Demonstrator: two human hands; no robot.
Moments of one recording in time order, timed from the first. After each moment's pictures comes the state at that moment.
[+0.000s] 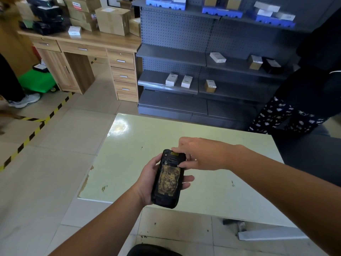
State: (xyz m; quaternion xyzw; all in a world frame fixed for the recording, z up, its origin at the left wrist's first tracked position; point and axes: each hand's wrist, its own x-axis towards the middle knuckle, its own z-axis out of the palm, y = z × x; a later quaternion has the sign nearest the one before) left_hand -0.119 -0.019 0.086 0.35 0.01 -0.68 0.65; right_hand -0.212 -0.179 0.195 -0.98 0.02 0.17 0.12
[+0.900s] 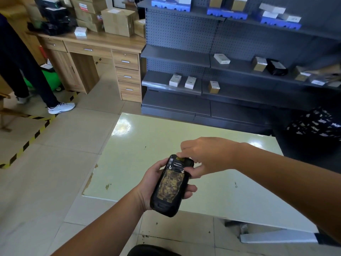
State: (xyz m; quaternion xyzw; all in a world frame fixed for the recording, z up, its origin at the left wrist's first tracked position) left_hand -0.126 -0.003 0.101 0.26 0.00 -0.75 0.60; right_hand -0.213 -0.172 0.209 -0.98 -0.06 0.17 0.06
